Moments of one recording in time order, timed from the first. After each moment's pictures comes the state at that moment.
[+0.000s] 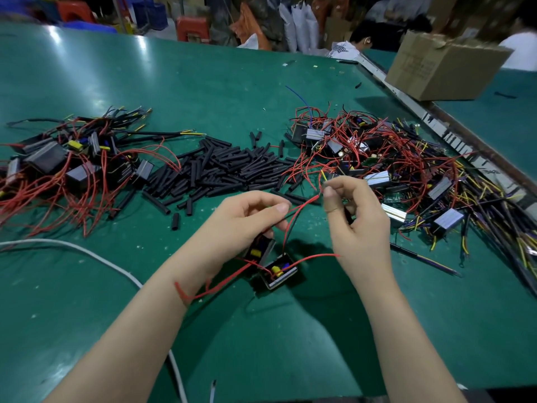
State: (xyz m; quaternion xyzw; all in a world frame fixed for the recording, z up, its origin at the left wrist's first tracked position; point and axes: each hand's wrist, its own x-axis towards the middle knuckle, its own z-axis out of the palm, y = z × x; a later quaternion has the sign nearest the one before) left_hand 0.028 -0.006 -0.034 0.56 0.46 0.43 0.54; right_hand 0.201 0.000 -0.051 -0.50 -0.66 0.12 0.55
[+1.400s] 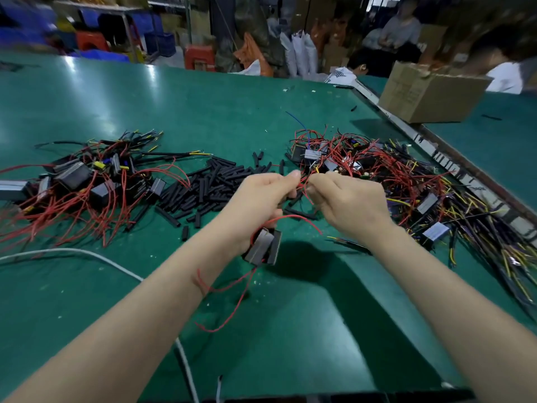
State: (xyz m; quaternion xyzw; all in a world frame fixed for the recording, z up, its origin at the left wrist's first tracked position) left_hand 0.047 0.007 0.013 0.53 0.48 0.46 0.53; right_hand 0.220 0.044 -0.009 -0.39 -0.83 -0.26 0.30
